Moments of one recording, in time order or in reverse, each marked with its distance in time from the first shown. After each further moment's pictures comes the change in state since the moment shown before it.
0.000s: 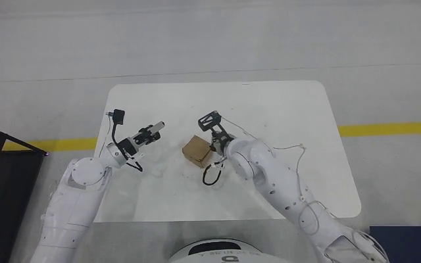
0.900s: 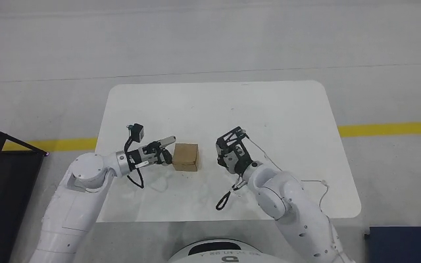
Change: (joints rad) left arm 0.024 0.016 0.018 -0.079 -0.201 0.400 -0.286; right arm -0.433 0.067 0.217 -0.327 -0.012 -0.152 -0.349
